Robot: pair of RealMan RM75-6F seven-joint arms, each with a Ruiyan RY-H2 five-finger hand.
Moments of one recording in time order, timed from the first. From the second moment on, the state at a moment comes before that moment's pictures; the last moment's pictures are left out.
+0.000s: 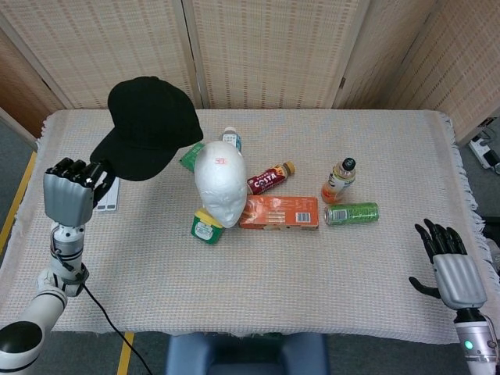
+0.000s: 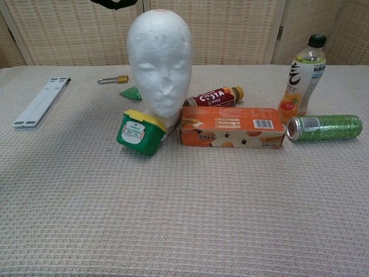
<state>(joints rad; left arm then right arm) -0.80 -1.78 -0.23 -0.39 1.47 1.94 -0.18 0.09 -1.11 0.04 -1.68 -1.44 1.40 -0.15</state>
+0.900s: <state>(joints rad) -0.73 -1.92 -0.04 -0.53 1.68 1.91 0.05 0.09 -1.08 0.04 -1.69 -1.46 1.40 -0.11</state>
